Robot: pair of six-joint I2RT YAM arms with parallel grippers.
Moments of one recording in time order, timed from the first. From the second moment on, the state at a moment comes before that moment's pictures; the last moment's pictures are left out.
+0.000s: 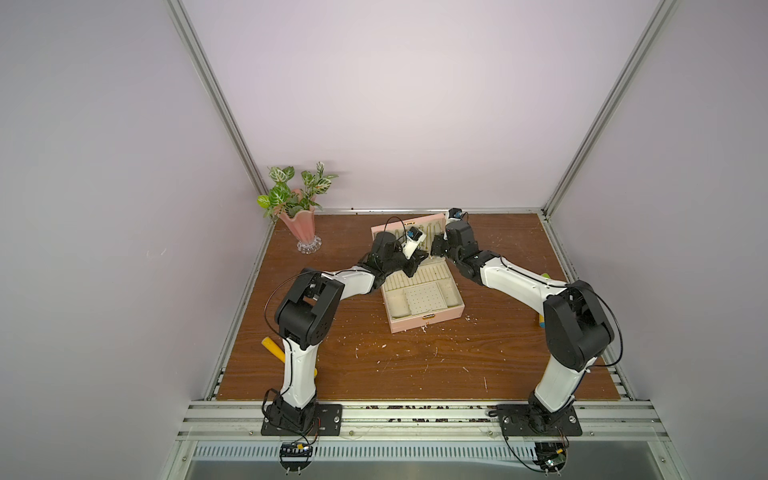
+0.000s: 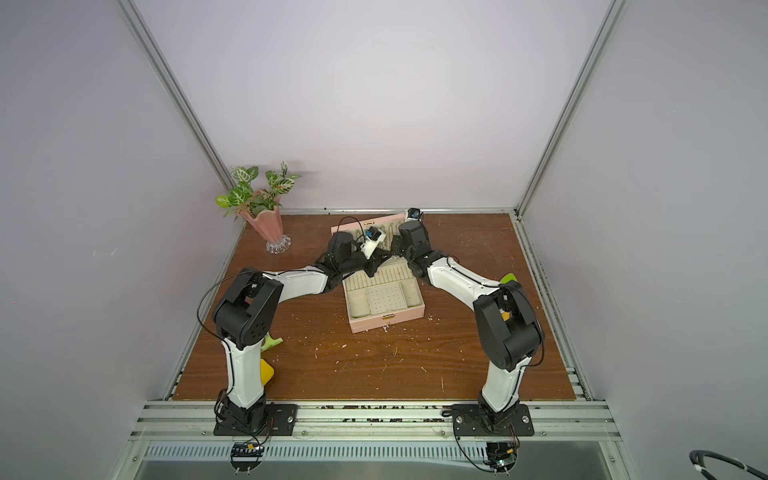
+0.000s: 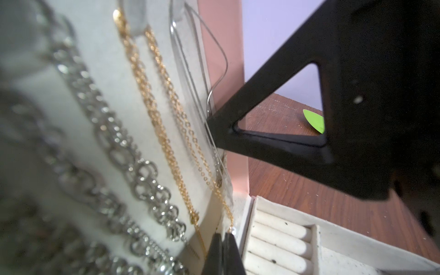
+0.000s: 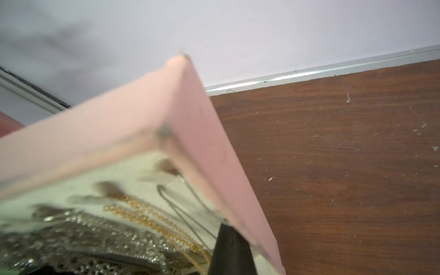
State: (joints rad) left arm -0.50 2.00 1.20 0.44 0.49 0.10; right arm 0.50 1.79 1.28 -0.01 0.24 0.46
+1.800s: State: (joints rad) left arm -0.08 1.15 0.36 0.56 0.02 -0.10; right arm -0.05 1.17 0.13 0.83 0.06 0.17
